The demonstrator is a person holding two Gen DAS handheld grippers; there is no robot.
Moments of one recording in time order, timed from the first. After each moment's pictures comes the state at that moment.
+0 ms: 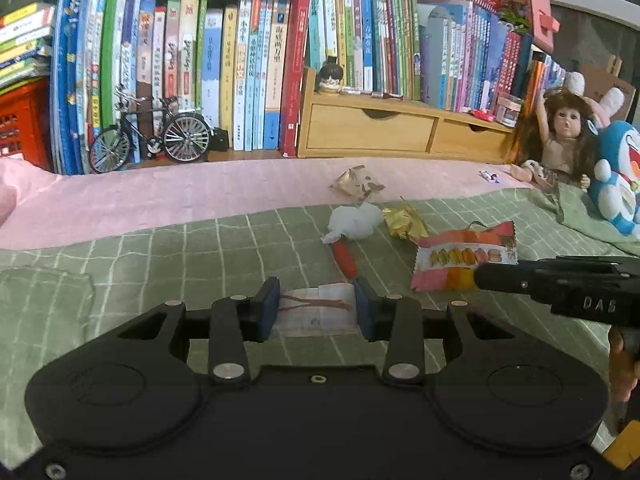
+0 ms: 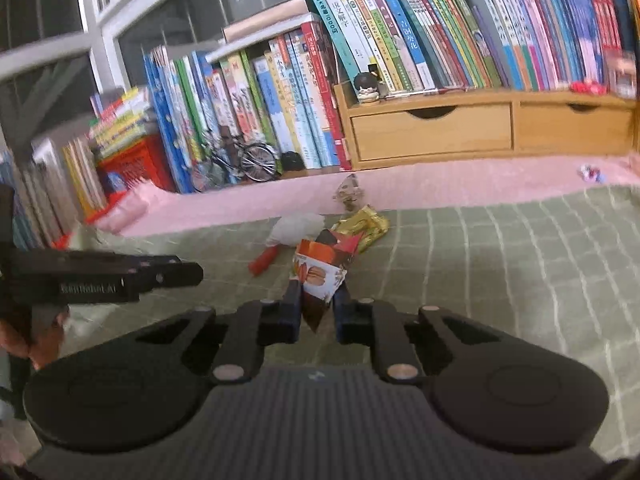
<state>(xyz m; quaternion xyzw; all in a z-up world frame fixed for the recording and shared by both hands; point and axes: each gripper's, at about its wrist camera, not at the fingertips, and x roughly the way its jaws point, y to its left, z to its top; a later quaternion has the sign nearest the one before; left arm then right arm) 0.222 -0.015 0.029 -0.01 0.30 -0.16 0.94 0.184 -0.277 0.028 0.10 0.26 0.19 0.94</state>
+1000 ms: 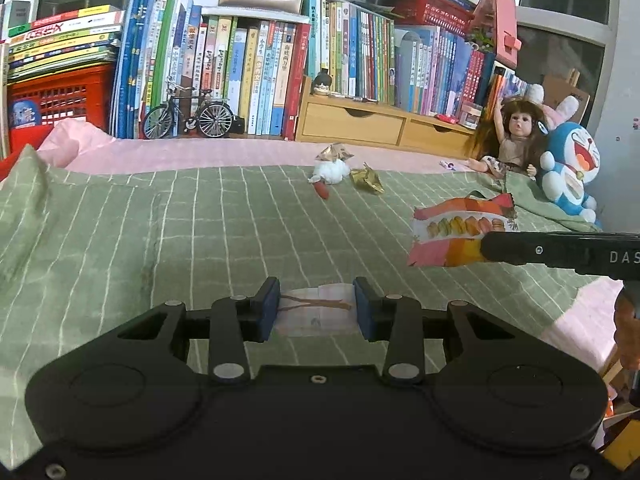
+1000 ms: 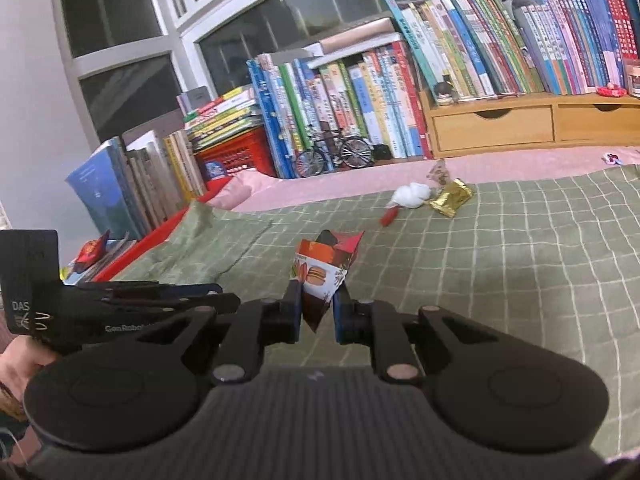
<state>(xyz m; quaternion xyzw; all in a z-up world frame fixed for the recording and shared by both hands) 0.052 0.035 0.044 -0.04 0.29 -0.17 0.94 0.049 -0.244 0.069 0.11 0.26 0.26 0.92</state>
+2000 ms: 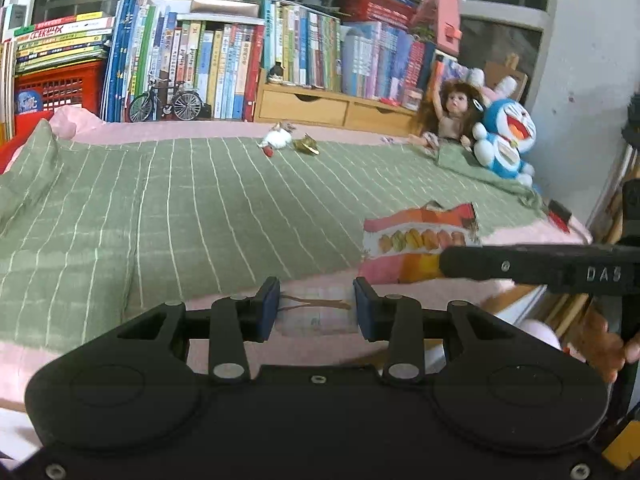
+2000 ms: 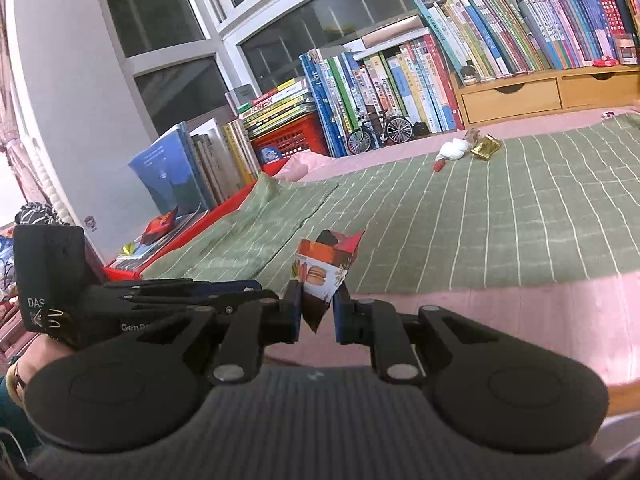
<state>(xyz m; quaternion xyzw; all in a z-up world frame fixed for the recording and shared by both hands) -0.095 0.039 0.048 -0.02 0.29 -0.22 0.93 -0.087 -0.226 0.057 0.14 0.25 0.29 0.92</state>
